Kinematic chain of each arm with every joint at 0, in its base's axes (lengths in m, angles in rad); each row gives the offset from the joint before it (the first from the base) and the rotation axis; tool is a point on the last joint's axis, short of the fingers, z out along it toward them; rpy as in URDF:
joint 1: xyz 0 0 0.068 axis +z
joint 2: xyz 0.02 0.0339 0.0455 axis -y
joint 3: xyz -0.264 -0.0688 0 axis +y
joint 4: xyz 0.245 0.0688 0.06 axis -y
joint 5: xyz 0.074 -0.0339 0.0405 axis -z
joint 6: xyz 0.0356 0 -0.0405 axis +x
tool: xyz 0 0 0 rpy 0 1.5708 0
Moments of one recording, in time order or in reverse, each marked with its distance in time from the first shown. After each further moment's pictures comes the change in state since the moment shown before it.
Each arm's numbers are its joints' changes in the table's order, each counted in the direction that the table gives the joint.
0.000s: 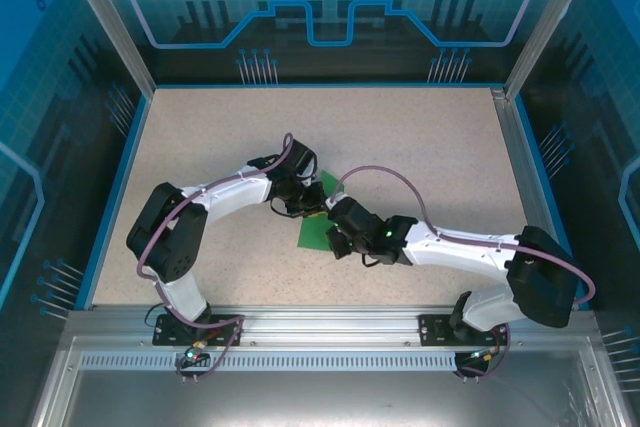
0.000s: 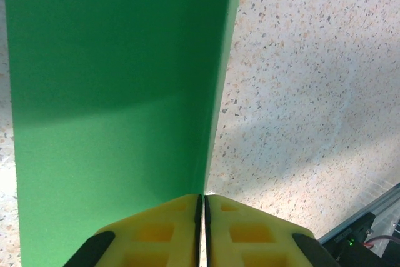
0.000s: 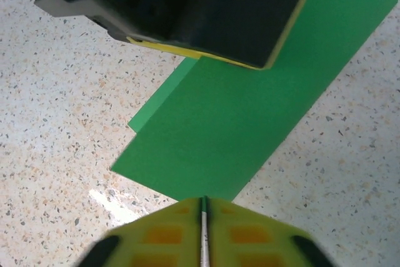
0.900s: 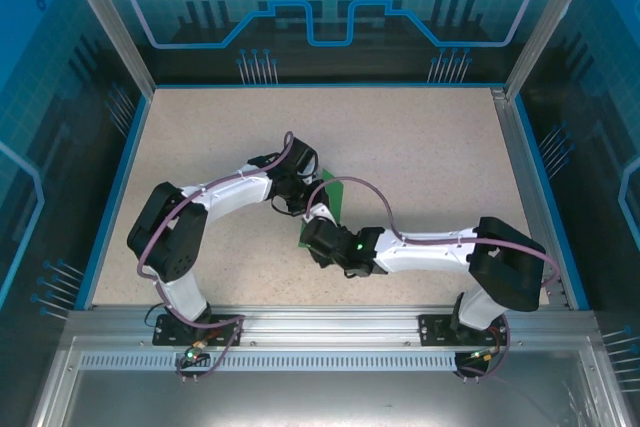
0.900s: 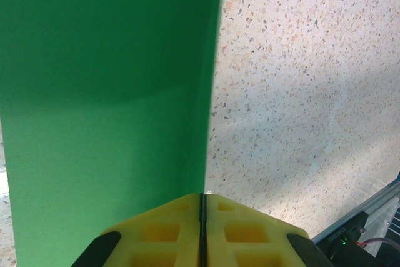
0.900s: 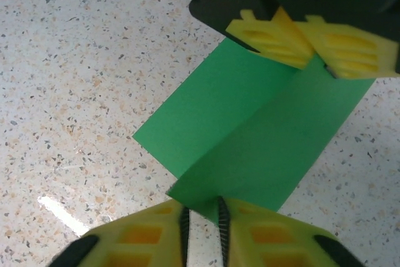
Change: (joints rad) left arm 0.000 -0.003 -0.017 -0.001 0.007 -0.001; right arm 0.146 -0.186 -0.083 0.026 0.227 0.003
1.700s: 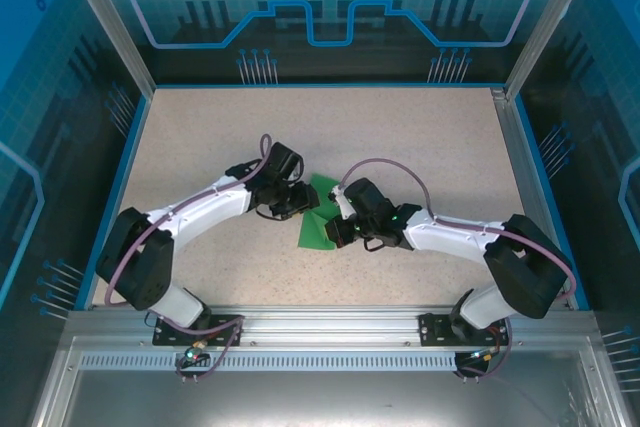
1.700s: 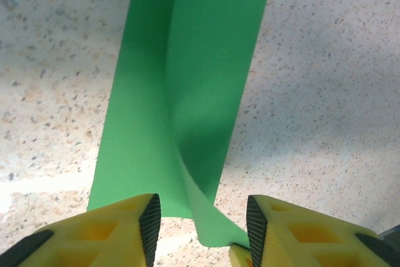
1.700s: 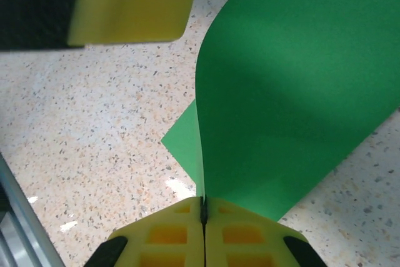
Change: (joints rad) left arm 0.001 0.223 0.129 -0.044 -0.171 -0.111; right arm -0.351 0.096 0.130 0.167 -0.627 -0.049
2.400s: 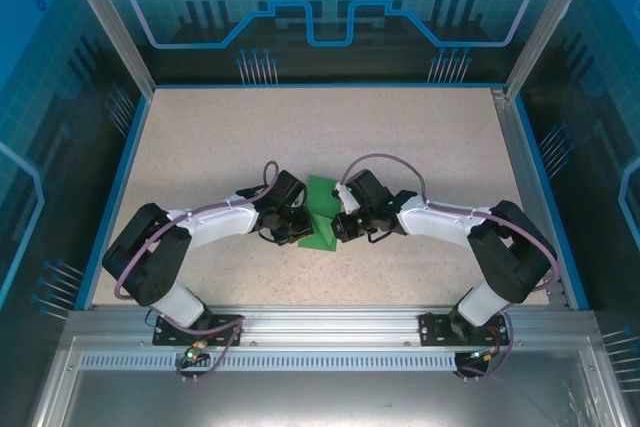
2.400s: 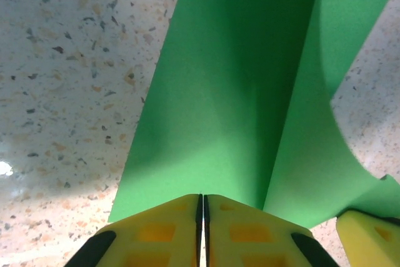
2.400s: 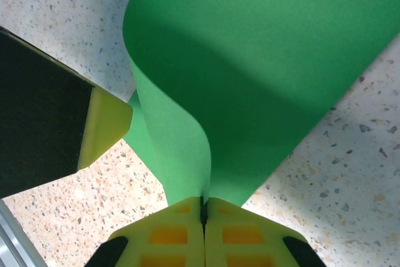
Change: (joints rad) left arm -0.062 -0.055 0.195 0.170 0.010 -0.102; right arm -0.080 -0.113 -0.095 -0.163 -0.066 -0.045
